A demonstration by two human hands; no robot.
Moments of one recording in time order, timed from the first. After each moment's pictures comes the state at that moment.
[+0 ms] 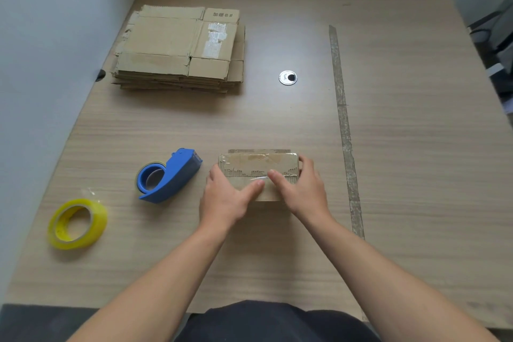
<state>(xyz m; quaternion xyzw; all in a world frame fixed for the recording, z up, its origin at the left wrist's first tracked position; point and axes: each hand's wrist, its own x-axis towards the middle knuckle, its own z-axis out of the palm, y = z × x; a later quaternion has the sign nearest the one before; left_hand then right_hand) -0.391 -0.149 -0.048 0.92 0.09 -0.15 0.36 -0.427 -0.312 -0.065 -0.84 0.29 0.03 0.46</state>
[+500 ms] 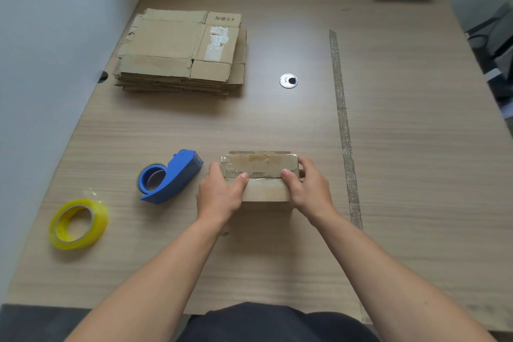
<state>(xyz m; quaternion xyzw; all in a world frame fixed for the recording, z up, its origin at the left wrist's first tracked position) -0.378 -0.145 -0.045 0.93 0.10 -0.14 0.33 -0.424 -0.323 -0.058 -0.82 0.26 0.02 0.50</state>
